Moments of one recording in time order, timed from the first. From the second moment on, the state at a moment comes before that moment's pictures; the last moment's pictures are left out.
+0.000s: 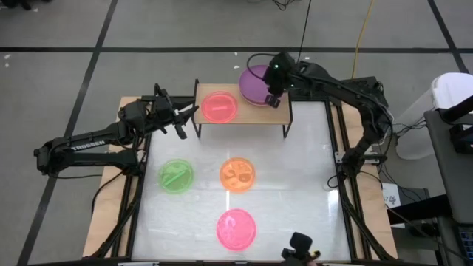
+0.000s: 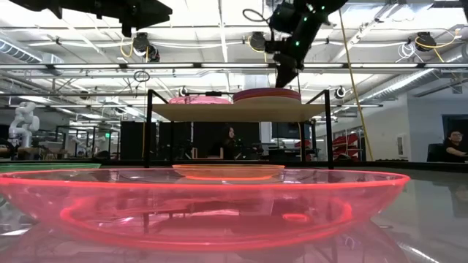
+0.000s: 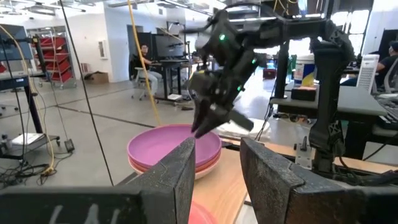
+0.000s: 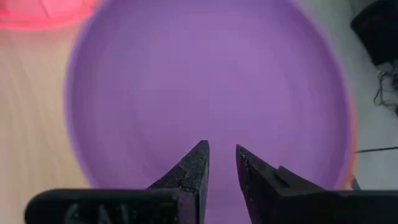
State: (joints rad) left arm 0.36 0.79 0.64 0.24 -0.07 0.03; right arm -0.65 1.68 1.60 -0.84 0.10 -0.33
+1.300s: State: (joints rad) left arm 0.36 0.79 0.64 0.22 -0.07 0.01; right arm -0.53 1.68 1.60 -1.04 -0.04 -0.28
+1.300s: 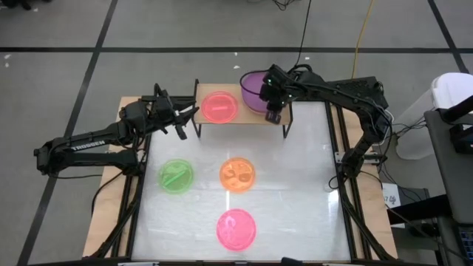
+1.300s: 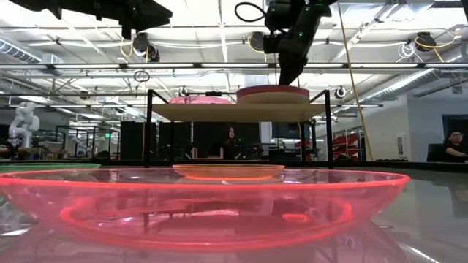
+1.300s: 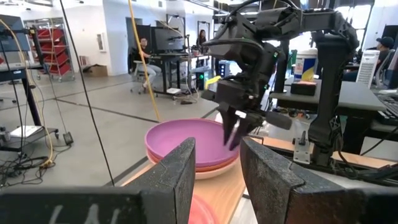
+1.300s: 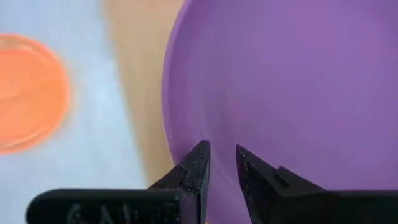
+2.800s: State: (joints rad) left arm -0.18 1.31 1.00 -1.02 -0.35 -0.51; right arm 0.09 1.06 0.96 -0.18 0.35 -0.23
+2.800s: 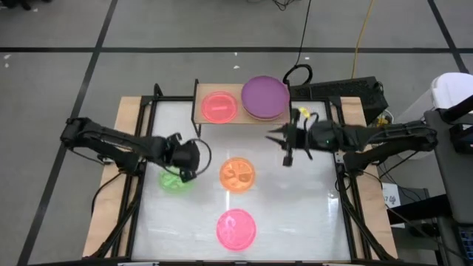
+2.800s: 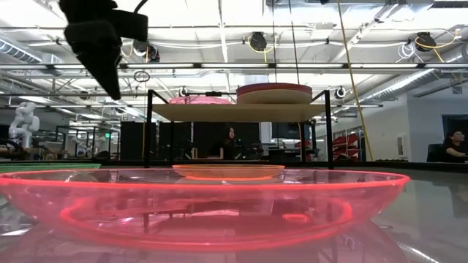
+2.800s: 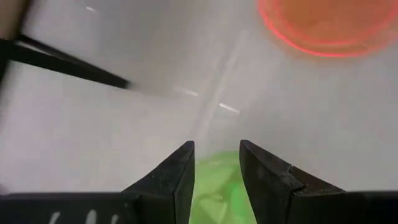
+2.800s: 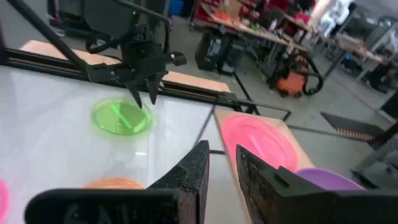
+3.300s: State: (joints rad) left arm -0.52 1.49 0.92 -0.99 -0.25 -0.85; right arm 0.20 1.03 0.78 0.03 0.48 -0.24
